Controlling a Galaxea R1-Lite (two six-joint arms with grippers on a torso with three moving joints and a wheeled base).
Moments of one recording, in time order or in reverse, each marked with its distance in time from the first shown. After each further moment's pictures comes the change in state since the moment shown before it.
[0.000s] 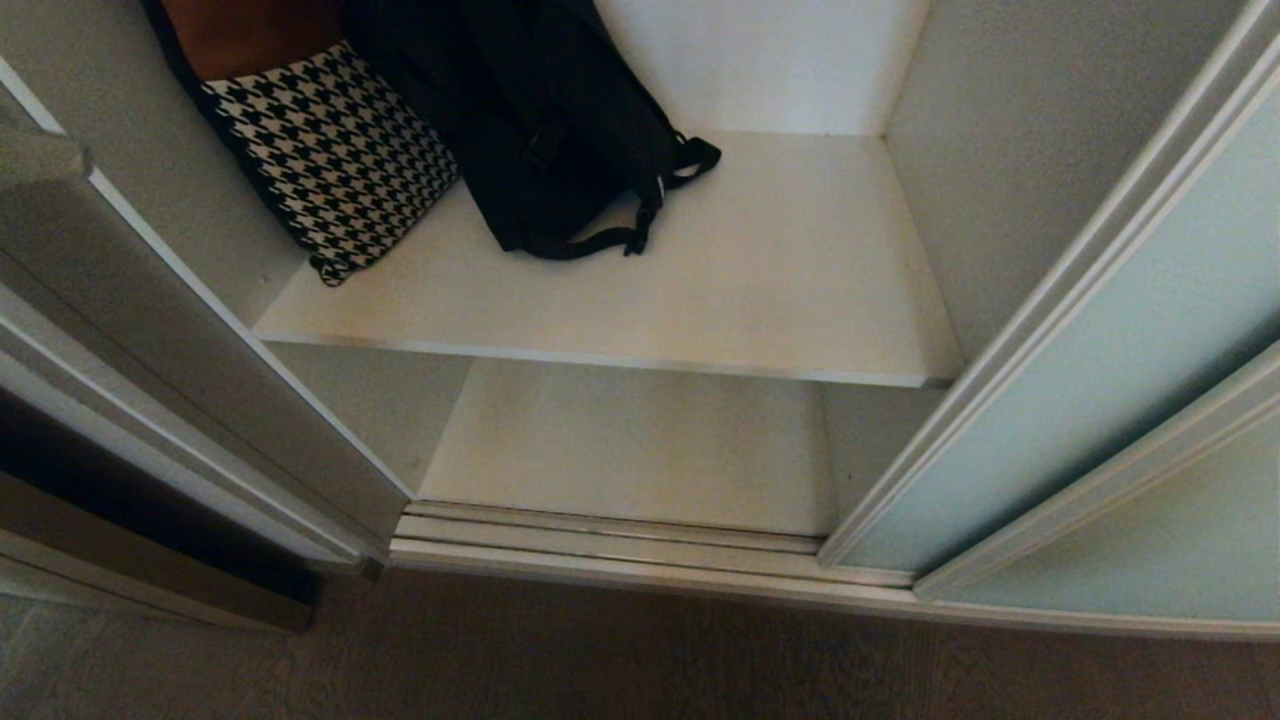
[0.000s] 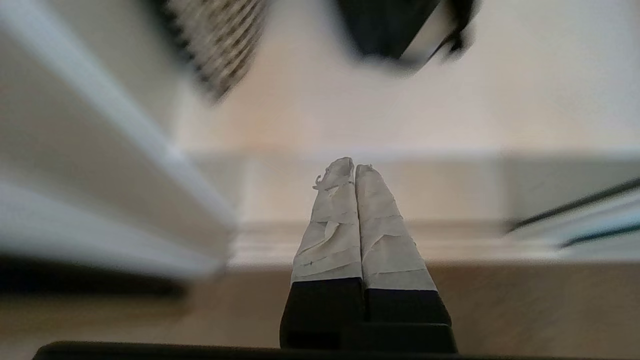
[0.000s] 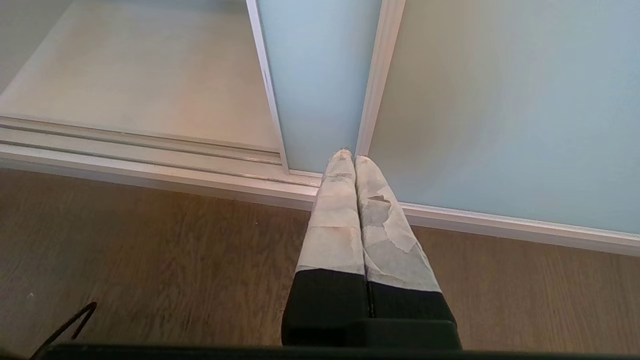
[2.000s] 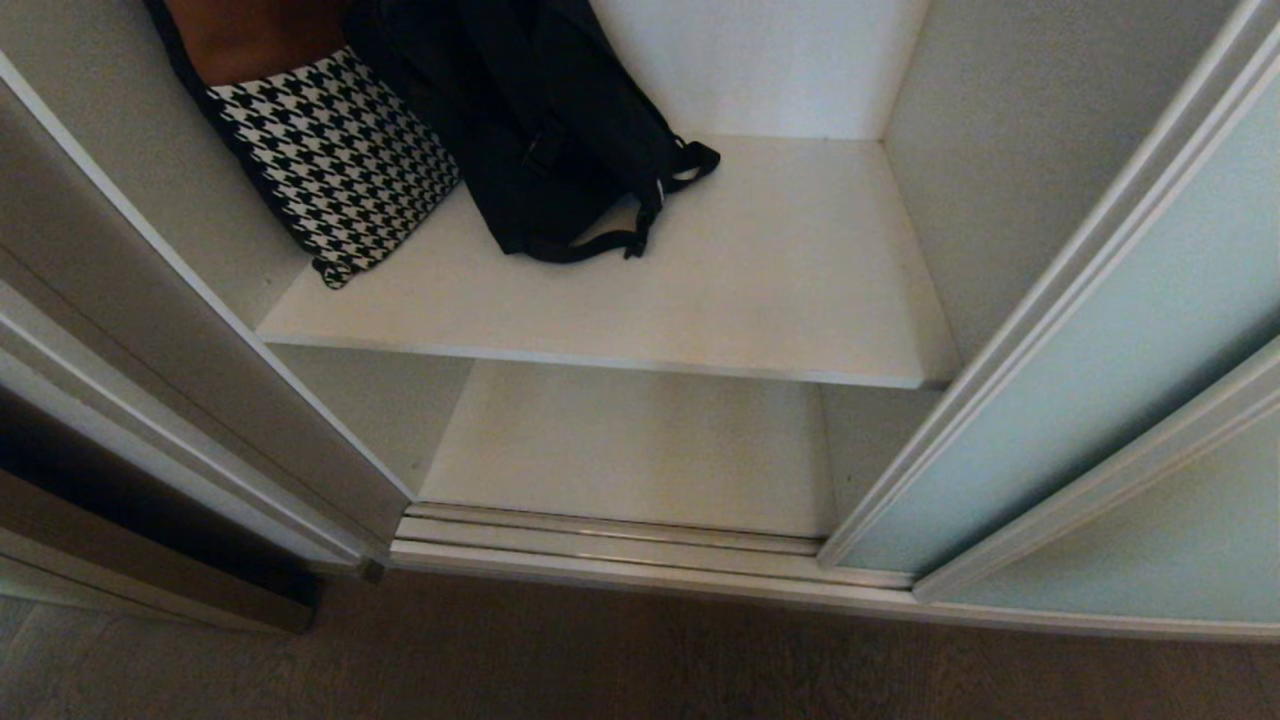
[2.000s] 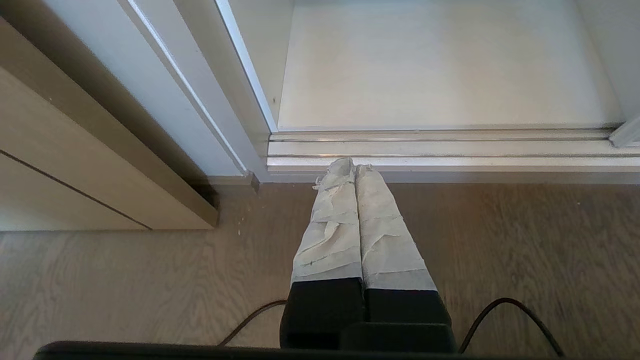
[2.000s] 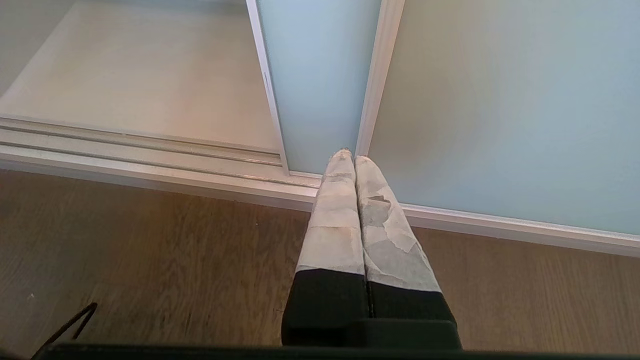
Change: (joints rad) left arm 0.104 -1.073 1.357 -0.348 0.007 0.093; right arm 0.000 0.000 0.000 0.000 0.000 0.000
